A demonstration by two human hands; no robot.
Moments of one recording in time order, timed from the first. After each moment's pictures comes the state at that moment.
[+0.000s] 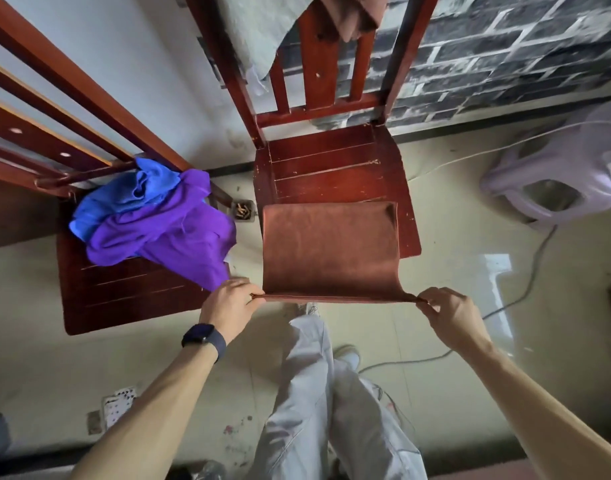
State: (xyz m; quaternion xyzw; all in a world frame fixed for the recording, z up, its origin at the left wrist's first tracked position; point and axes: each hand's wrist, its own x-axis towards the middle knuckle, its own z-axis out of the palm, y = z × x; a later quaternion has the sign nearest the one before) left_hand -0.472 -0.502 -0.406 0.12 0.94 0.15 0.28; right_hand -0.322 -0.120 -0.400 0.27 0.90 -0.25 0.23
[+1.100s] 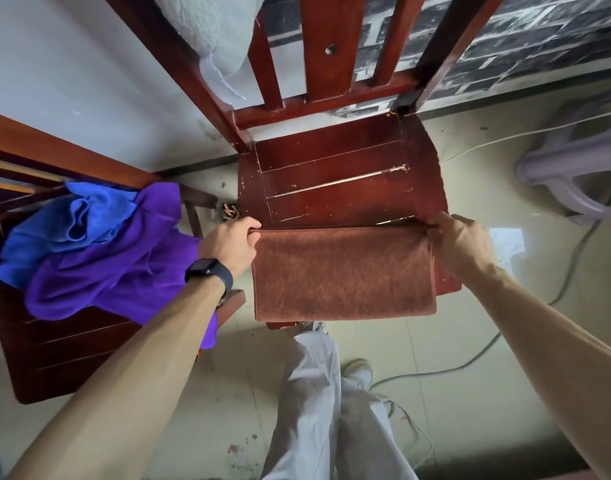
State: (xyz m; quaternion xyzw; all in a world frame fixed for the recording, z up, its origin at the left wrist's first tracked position) left_hand -0.666 -0.432 -0.519 0.09 0.95 0.07 0.29; right_hand -0.526 -0.075 -0.515 0.24 0.94 -0.16 0.20
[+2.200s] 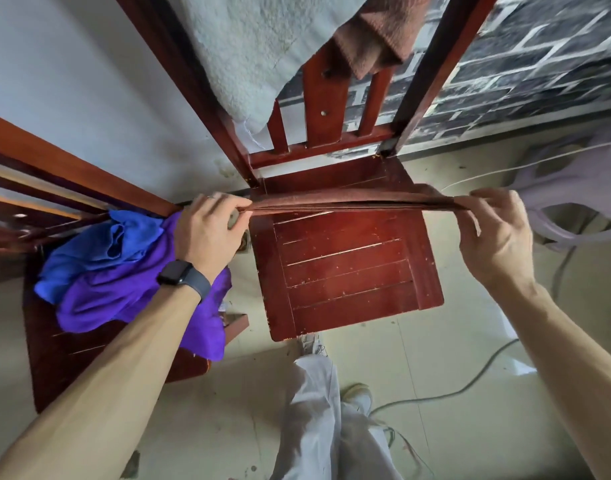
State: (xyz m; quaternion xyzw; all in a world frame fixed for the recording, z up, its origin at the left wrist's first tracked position) left_hand -0.697 -0.435 -0.403 0.23 0.96 0.17 -0.03; right_hand -0.530 -0.057 -0.409 0.16 0.96 -0.17 -0.15
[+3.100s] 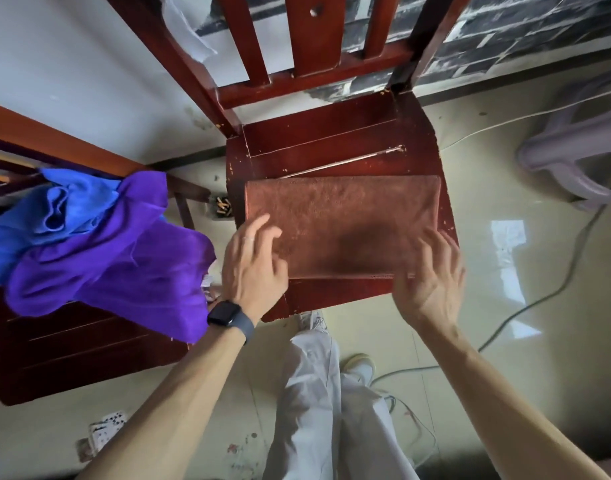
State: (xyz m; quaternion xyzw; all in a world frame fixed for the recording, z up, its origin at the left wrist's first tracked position) left_hand -0.579 -0.408 -0.515 0.19 0.96 0.19 0.07; right_hand -0.449 -0.170 -0.521 0.29 0.94 -0.18 0.01
